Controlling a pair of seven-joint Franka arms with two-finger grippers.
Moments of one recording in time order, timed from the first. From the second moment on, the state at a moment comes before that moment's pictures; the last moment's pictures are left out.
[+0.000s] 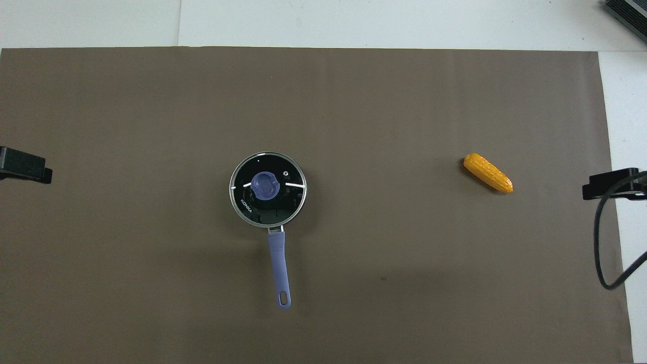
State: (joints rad) left arm -0.01 -0.01 -0.01 -1.50 -0.01 1.45 0.04; right arm 0.00 -0.11 -0.04 -1.60 -0.02 1.47 0.05
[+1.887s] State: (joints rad) left arm -0.42 0.02 -0.02 -1.83 -0.01 1.86 -0.48; right arm 0.00 -0.12 -0.04 -1.61 -0.02 1.47 0.05
